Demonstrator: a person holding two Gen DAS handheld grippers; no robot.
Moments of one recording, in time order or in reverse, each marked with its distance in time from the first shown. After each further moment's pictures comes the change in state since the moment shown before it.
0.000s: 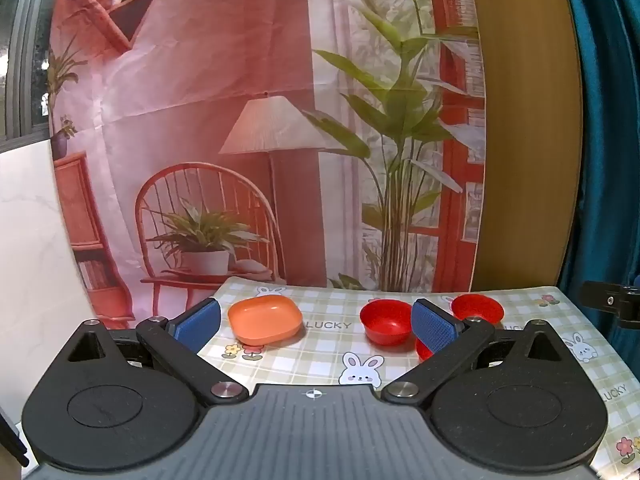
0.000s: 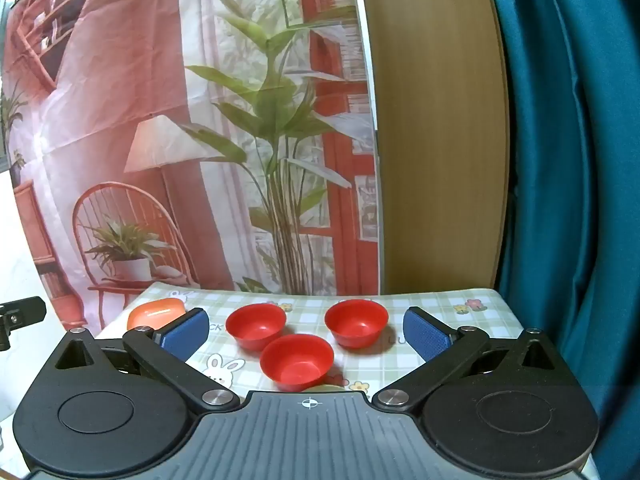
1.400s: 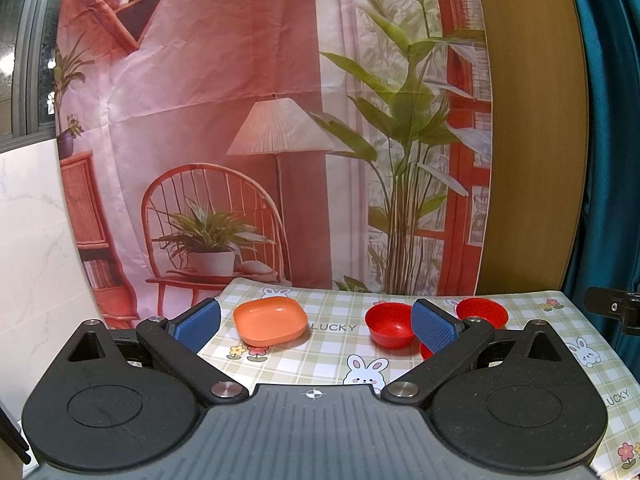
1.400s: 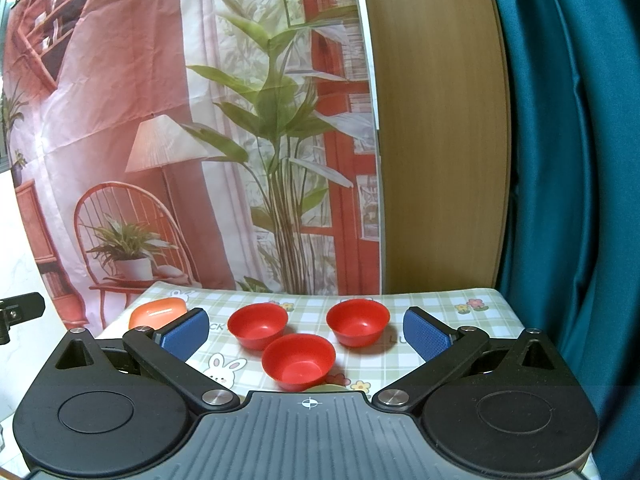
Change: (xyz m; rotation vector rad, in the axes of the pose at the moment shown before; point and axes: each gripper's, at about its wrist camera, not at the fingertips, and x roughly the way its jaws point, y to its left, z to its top) left arm 0.002 0.010 0.001 -0.010 0.002 -0.001; right arm 0.000 0.002 0.000 0.000 0.006 -0.001
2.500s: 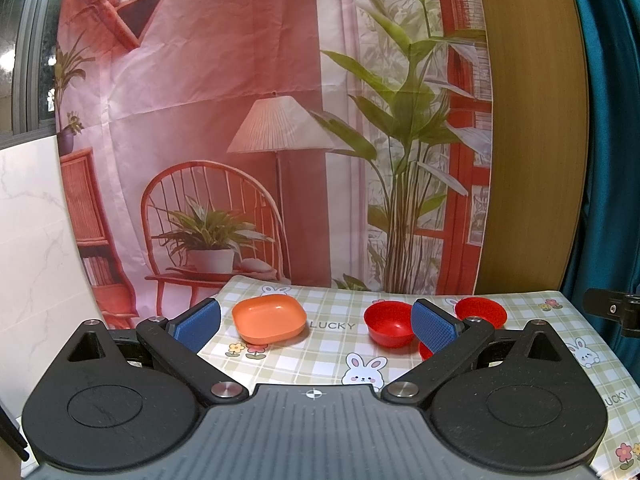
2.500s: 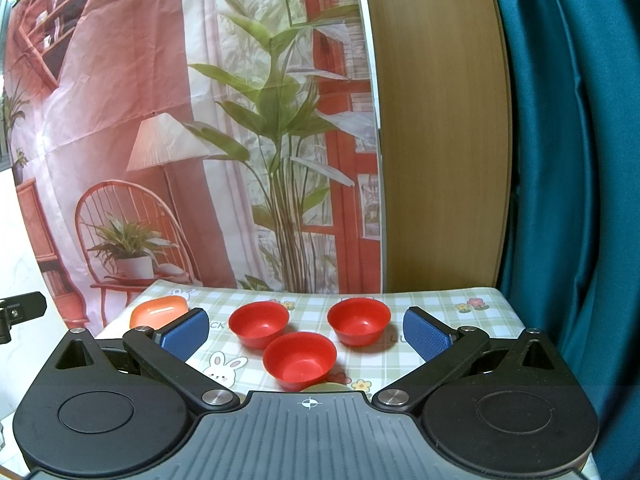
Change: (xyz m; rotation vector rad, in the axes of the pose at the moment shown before) left arm -0.002 0.001 0.000 -0.006 0.001 0.001; right arm -0.001 0.001 -0.001 -0.001 0.001 0.000
